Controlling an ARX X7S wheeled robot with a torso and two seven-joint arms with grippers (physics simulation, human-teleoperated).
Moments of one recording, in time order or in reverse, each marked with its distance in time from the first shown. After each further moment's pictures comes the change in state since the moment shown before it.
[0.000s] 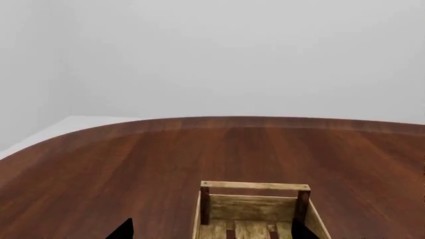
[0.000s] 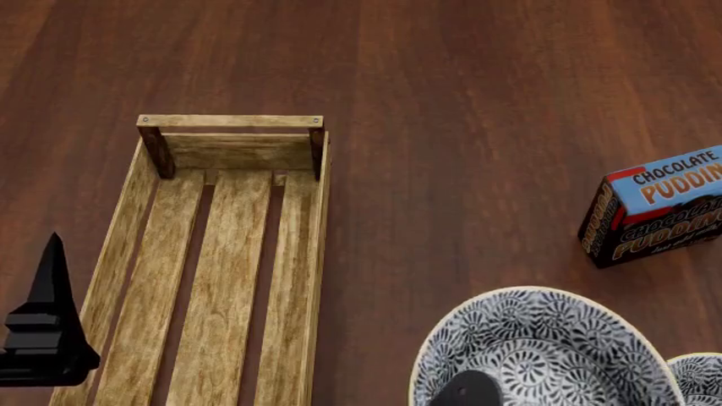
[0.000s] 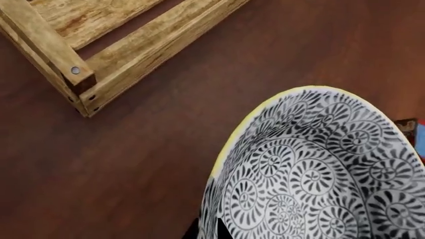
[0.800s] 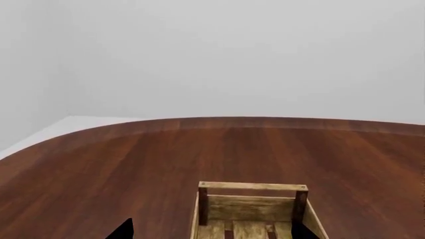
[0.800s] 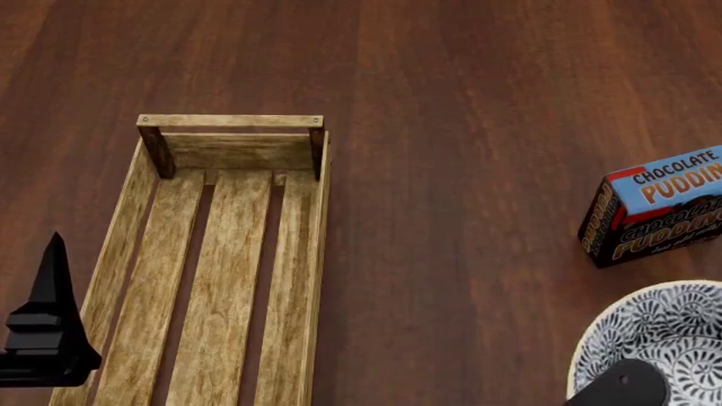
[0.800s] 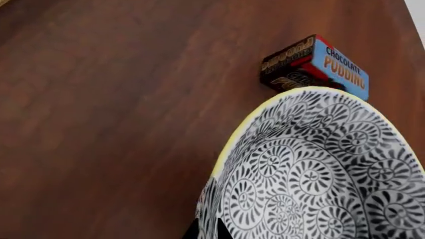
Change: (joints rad) left arm -0.004 -0.013 0.010 0.006 -0.018 0.000 -0.018; right arm 0.037 0.282 -0.004 -0.016 0.011 -0.038 0.031
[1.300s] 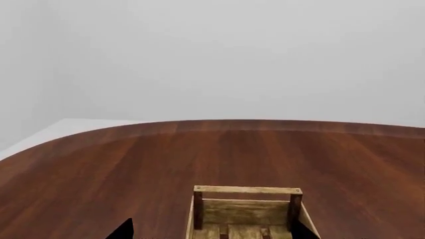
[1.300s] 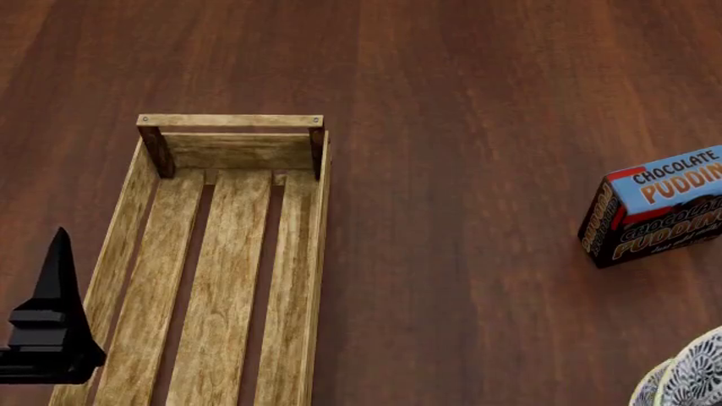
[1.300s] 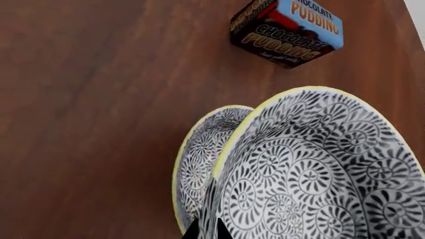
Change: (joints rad) left arm -0.022 -0.007 0.013 0.013 -0.020 -0.016 -0.017; right arm -0.173 0.234 0.046 -0.061 -0.226 -0.191 -0.202
